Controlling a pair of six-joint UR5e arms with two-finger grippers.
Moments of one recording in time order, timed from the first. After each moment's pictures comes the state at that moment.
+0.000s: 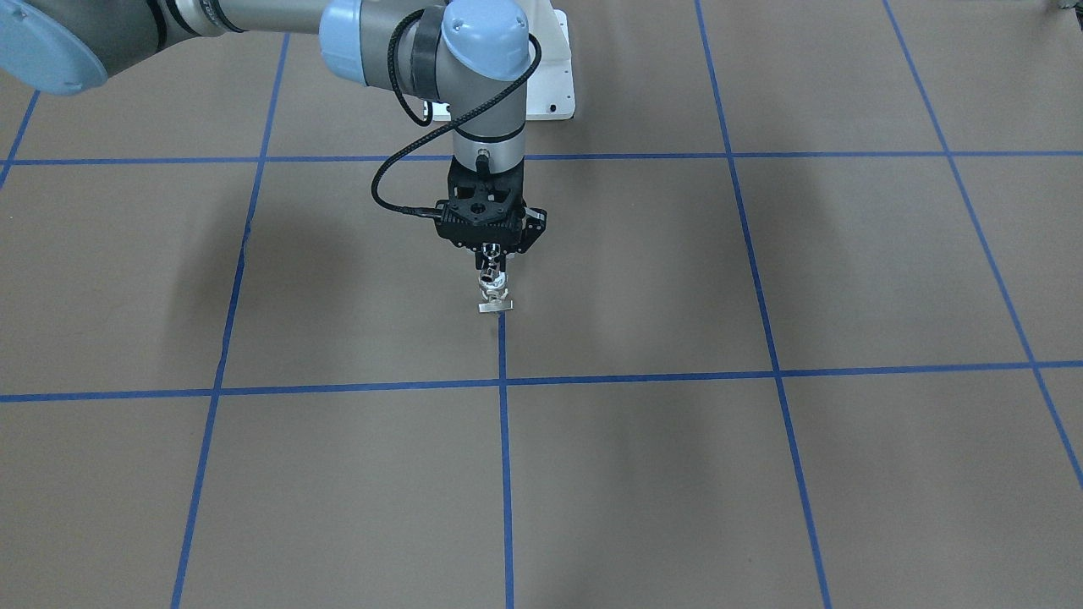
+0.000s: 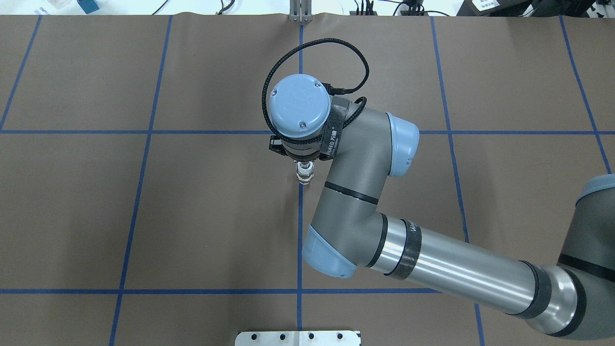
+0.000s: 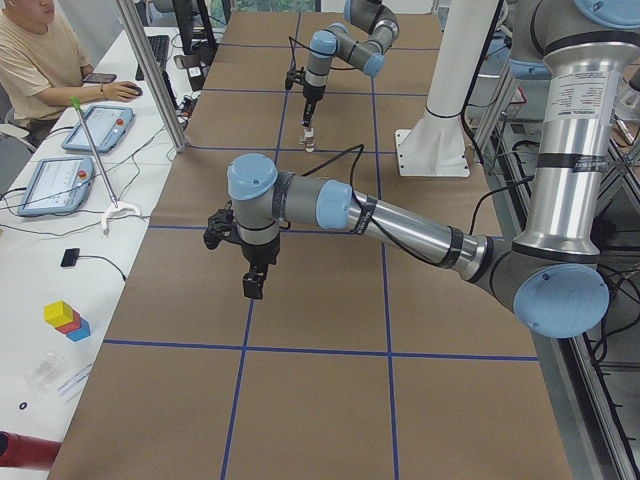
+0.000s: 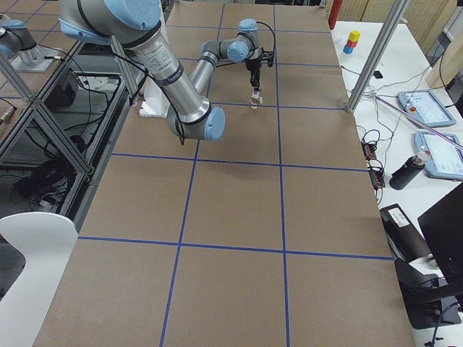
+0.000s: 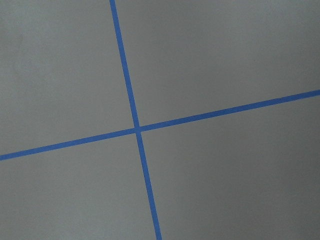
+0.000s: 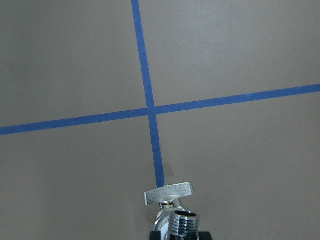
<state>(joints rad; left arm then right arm) -1.54 -1.64 -1.85 -1.36 -2.31 0.09 0.51 -0.69 1.59 -1.71 1.71 1.35</state>
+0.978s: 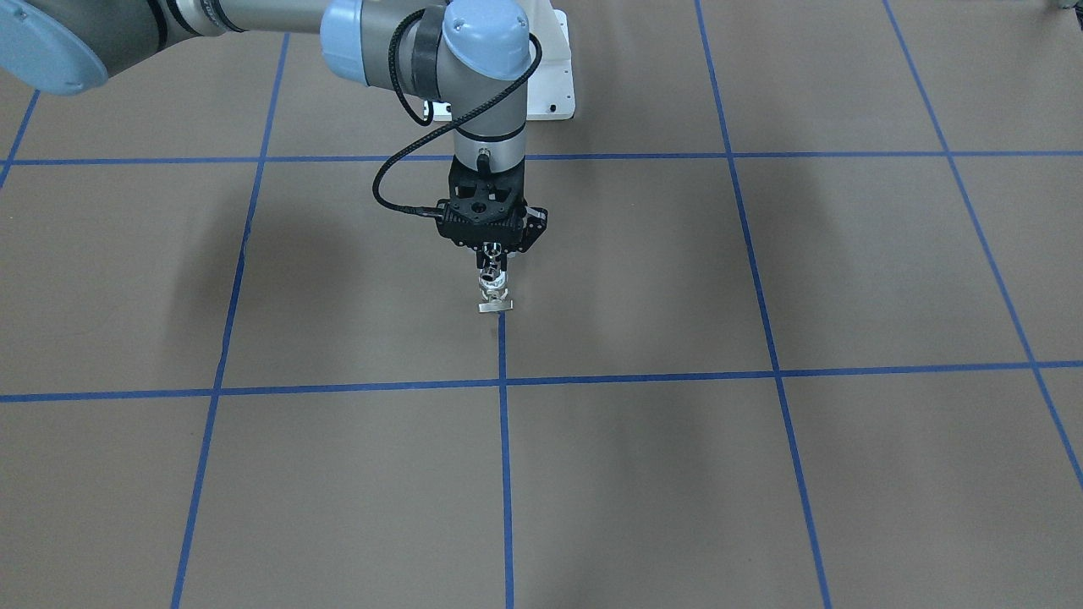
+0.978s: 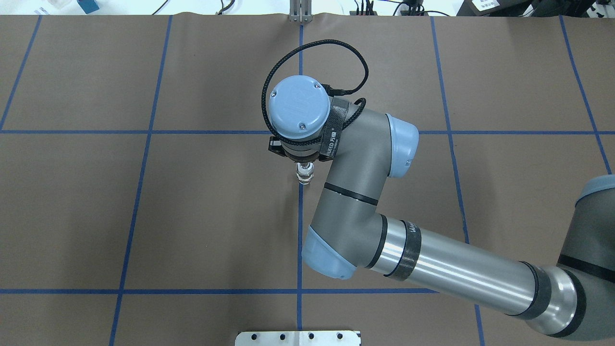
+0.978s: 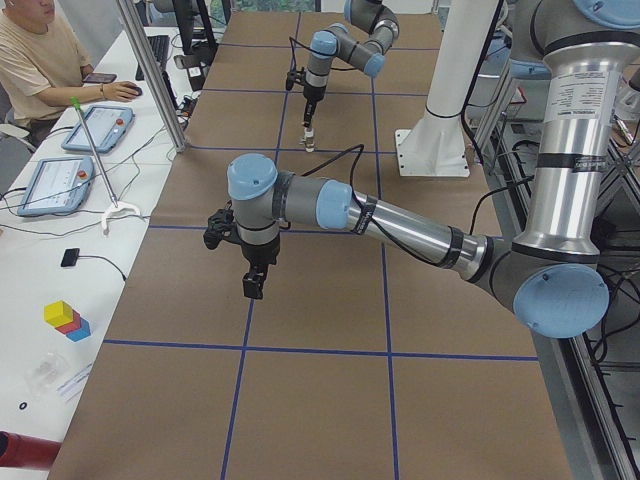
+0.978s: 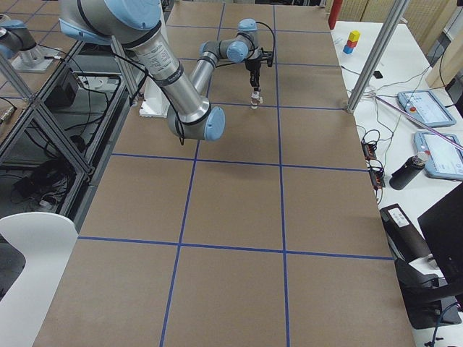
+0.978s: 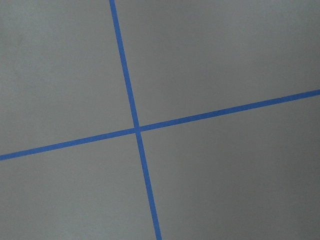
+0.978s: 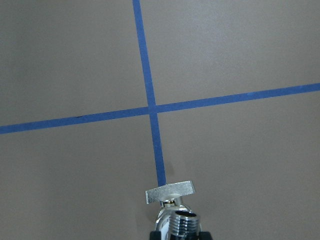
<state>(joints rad) -1.54 -1.64 -1.85 -1.36 -2.31 0.10 0.50 -0.69 1.59 -1.71 1.71 1.35</state>
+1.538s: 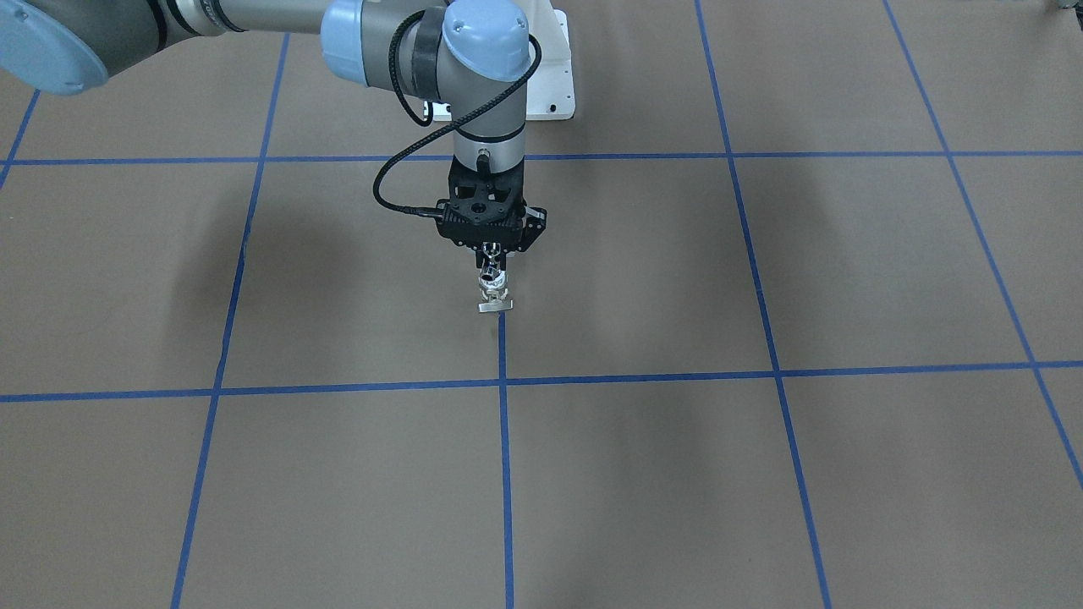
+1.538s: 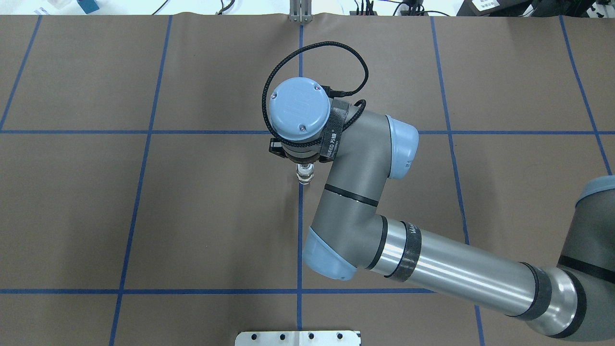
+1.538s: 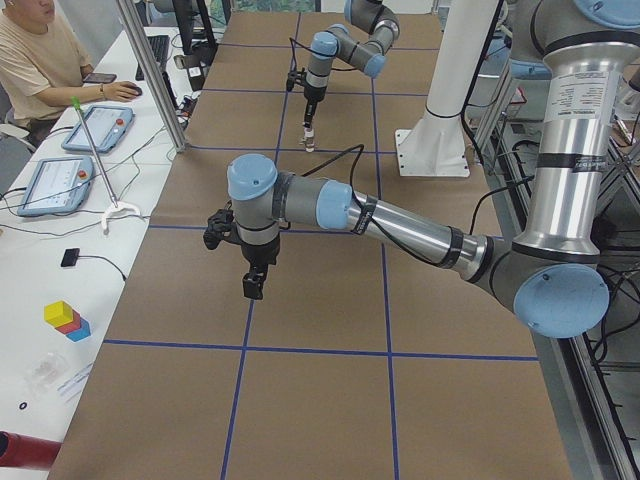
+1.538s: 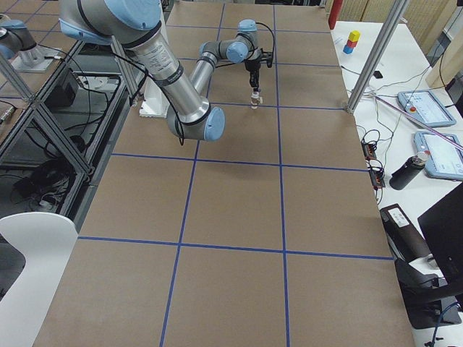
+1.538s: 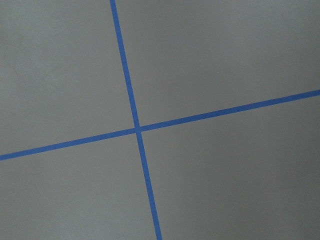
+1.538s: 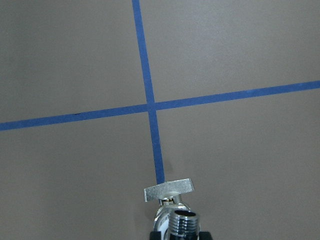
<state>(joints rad) -1.54 -1.64 -1.85 -1.36 -2.31 0.10 0.50 -0.70 1.59 -1.71 1.71 1.35</state>
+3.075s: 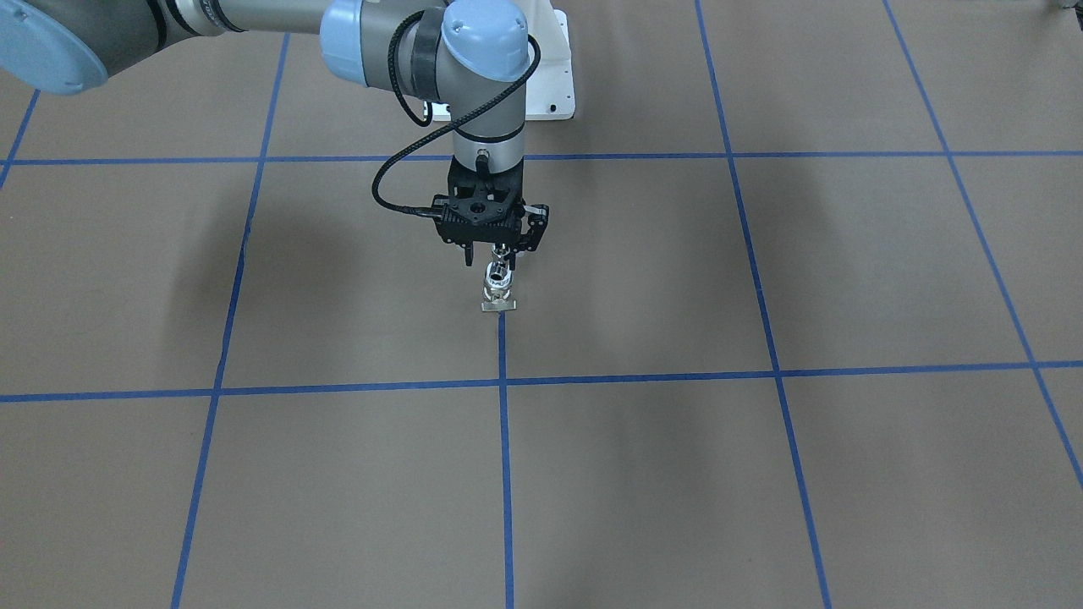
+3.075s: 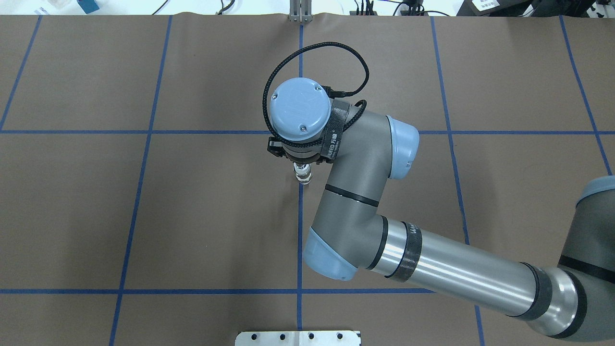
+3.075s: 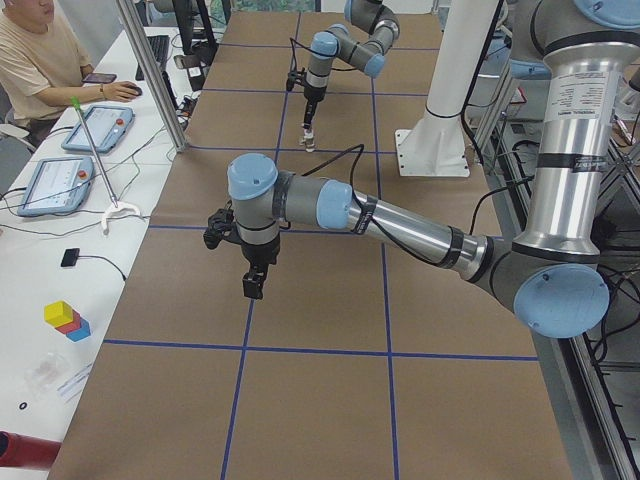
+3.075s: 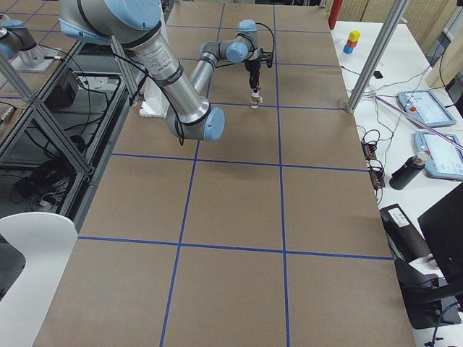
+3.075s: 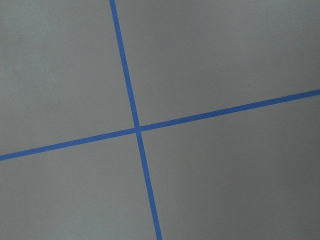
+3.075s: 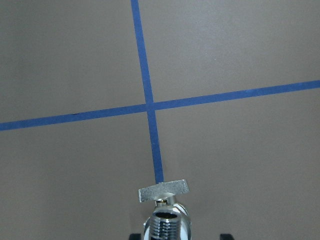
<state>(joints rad) -1.54 -1.64 -1.85 -1.36 -2.31 0.10 0.50 -0.70 1.59 -1.71 1.71 1.36</state>
